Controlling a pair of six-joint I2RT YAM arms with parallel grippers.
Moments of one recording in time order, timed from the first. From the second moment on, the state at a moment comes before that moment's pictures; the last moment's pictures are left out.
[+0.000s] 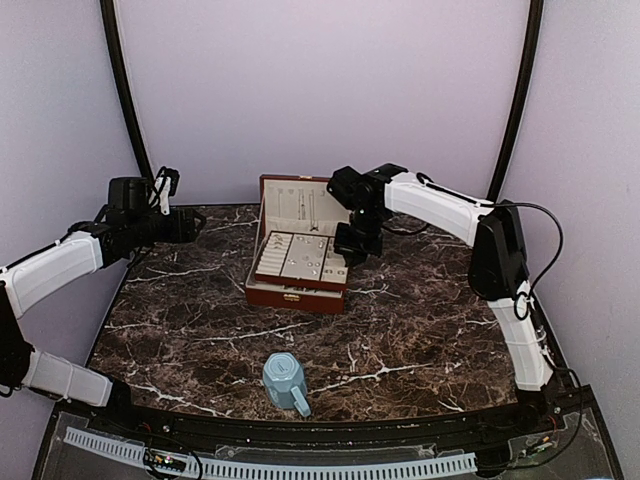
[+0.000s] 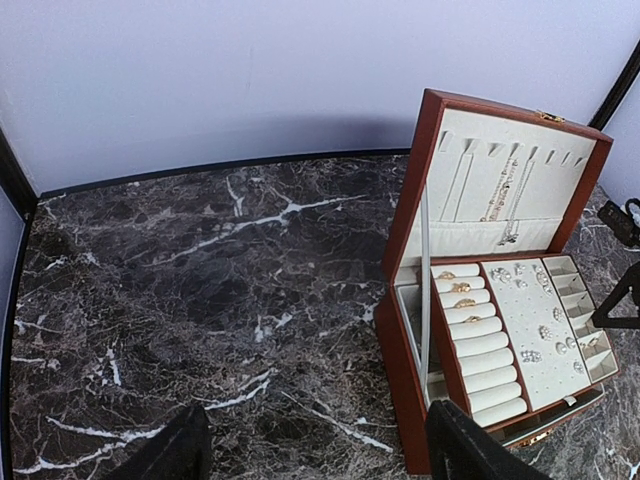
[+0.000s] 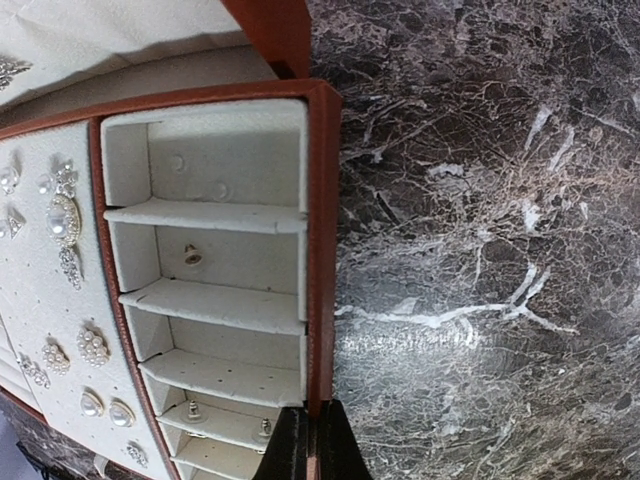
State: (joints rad) left arm -0.20 1.25 0.91 -0.15 0.14 -0.10; right arm 0.73 2.33 2.23 -1.21 -0.04 0.87
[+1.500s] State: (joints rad) left arm -0.20 1.25 0.91 -0.15 0.14 -0.11; right arm 0.76 2.31 2.21 -1.20 -0.05 0.88
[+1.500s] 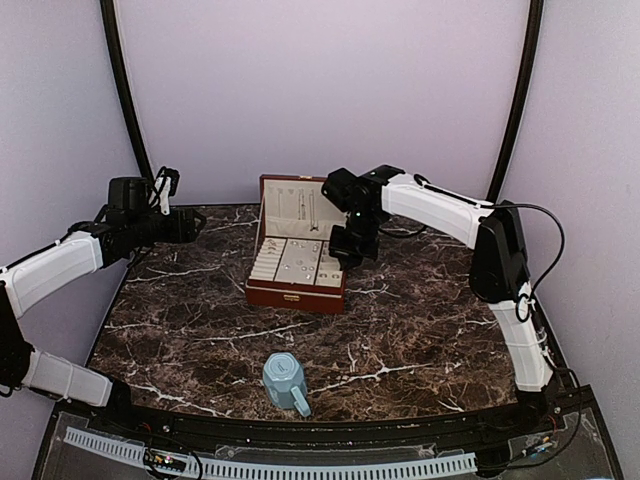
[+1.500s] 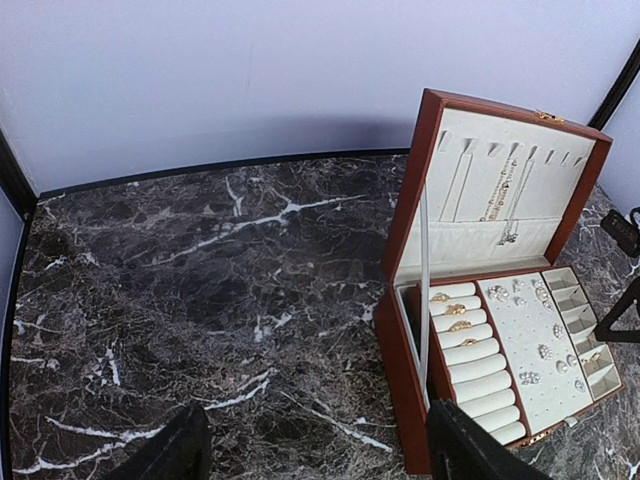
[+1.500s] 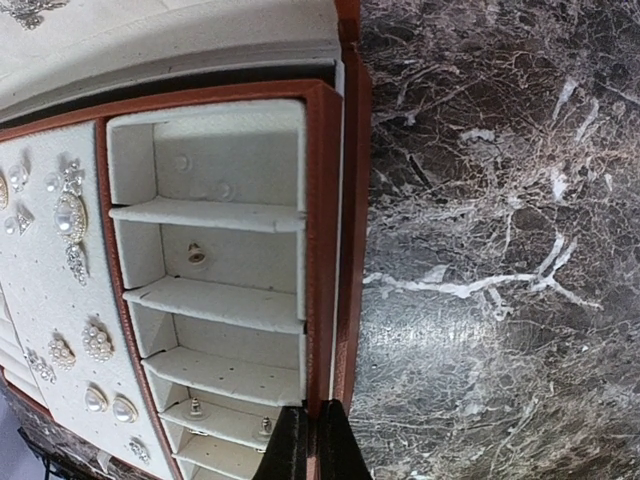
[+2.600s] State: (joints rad) left arm -0.20 1.25 0.91 -0.15 0.14 -0.11; right arm 0.77 2.33 2.22 -1.20 -0.01 0.93
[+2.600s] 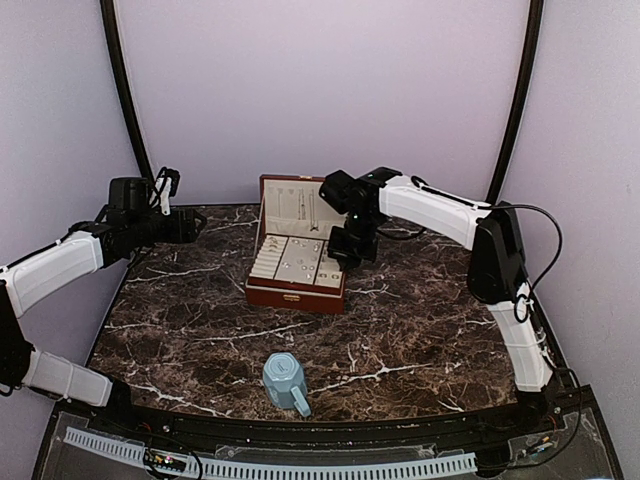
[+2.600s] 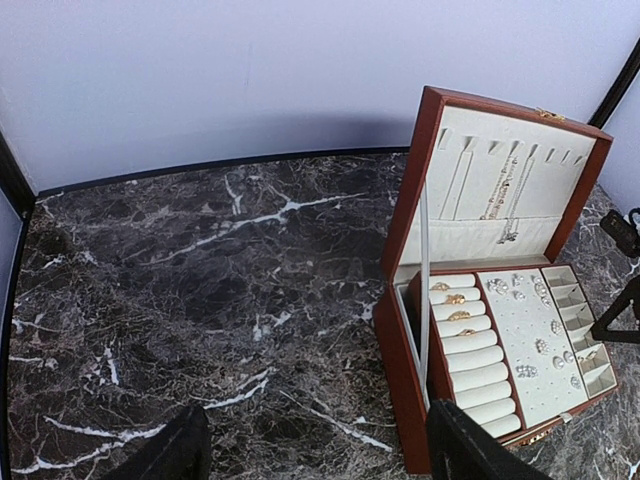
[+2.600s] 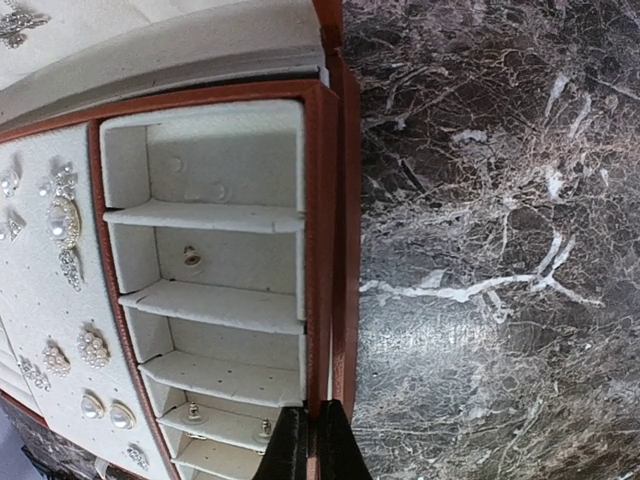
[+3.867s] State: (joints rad) left arm -0.20 1.25 0.91 -0.15 0.15 -0.11; right arm 0.78 2.36 2.26 -1.22 0.02 0.88
